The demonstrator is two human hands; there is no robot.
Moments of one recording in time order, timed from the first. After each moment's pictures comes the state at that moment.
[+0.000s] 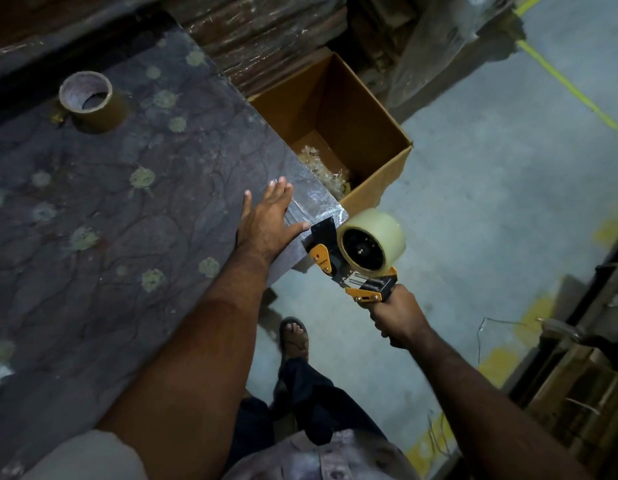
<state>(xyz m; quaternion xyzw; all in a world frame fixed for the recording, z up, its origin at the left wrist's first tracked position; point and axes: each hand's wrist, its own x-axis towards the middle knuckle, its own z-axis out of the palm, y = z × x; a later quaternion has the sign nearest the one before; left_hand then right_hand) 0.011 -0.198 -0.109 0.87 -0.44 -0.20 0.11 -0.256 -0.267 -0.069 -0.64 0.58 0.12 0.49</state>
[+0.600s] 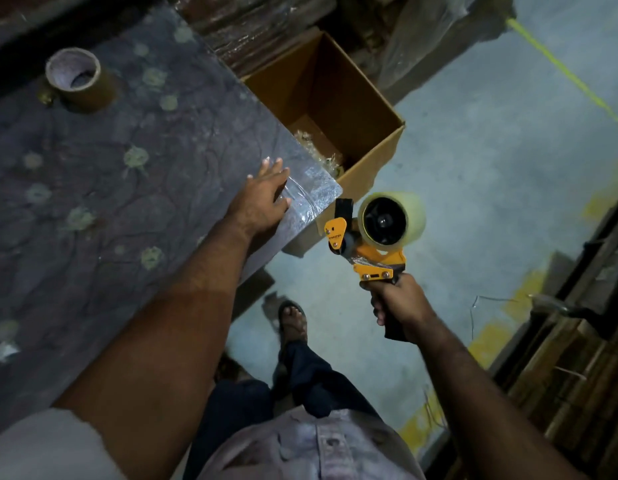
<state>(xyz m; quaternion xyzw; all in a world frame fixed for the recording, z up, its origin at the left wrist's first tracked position) 0.013 -0.183 -0.084 0.82 -0.46 -0.28 0.20 -0.288 -0.243 -0.060 -0.52 0.60 0.03 0.61</state>
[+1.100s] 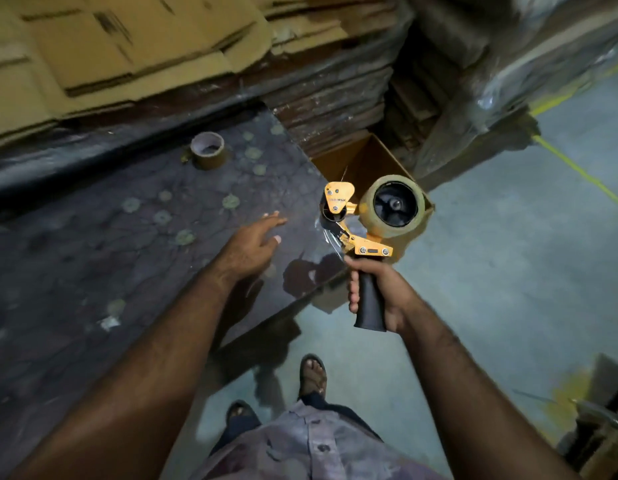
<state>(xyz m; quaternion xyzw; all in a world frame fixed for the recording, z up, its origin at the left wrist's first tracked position) 0.023 -0.043 0.034 0.84 -0.37 -0.23 0.33 -0.192 -0.202 0.068 -0.40 0.41 0.08 0.81</state>
